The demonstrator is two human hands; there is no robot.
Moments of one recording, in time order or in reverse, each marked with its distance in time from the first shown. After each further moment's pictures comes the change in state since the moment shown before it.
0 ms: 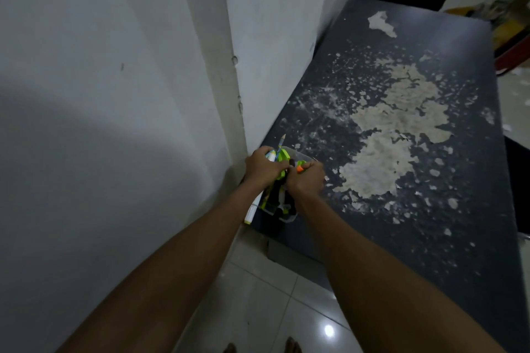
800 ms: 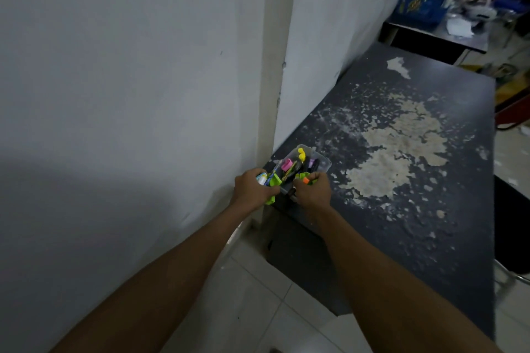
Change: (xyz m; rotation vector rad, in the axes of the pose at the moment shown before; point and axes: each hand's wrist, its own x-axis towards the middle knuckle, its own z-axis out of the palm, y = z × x) left_hand -0.138 -0.053 -0.057 -0.010 0.152 0.000; right_hand -0.093 0.025 -0.049 0.010 -0.190 -0.188
